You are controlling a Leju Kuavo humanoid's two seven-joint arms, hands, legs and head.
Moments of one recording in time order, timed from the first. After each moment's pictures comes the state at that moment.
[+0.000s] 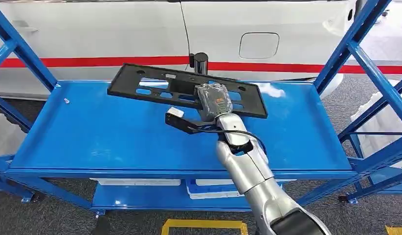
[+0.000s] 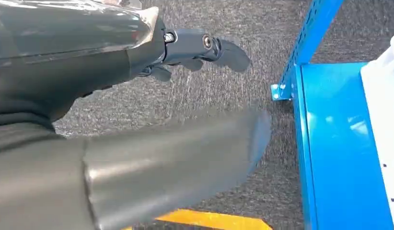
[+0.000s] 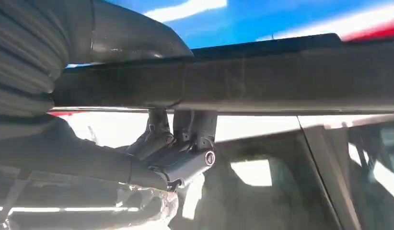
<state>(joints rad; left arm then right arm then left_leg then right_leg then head) -0.28 -0.18 0.77 -0.23 -0.95 0.35 -0.30 -0.60 0.16 0.34 -1.19 1.31 -0.19 0.06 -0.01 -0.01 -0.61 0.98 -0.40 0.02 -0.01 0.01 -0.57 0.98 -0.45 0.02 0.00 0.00</state>
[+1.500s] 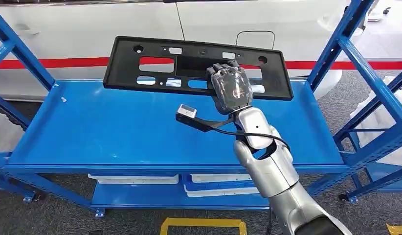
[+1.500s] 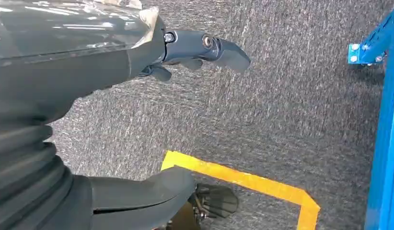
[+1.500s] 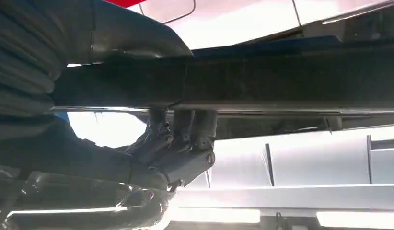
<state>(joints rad) -0.23 -0.17 0.87 -0.23 -0.84 0.20 -0.22 -0.56 -0.01 0.43 -1.51 1.34 -0.23 0.07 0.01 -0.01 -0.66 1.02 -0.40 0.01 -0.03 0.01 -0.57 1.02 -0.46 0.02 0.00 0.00</state>
